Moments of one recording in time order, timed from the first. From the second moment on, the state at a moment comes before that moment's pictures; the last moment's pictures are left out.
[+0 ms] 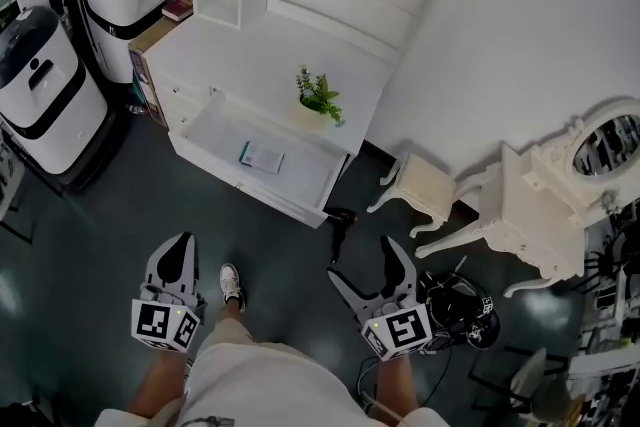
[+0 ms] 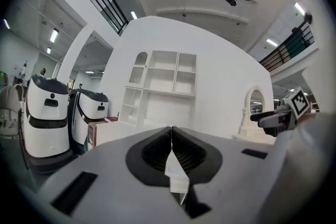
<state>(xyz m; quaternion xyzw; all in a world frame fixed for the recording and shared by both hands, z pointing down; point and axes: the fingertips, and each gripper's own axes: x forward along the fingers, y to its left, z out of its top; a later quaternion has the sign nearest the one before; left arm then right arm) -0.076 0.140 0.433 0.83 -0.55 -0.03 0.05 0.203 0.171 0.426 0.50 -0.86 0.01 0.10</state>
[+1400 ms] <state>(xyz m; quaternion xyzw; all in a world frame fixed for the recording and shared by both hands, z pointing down) -0.100 -0.188 0.410 0.86 -0.51 -0.04 0.07 0.119 -0.166 0.451 0.47 -0.87 0.05 0.17</state>
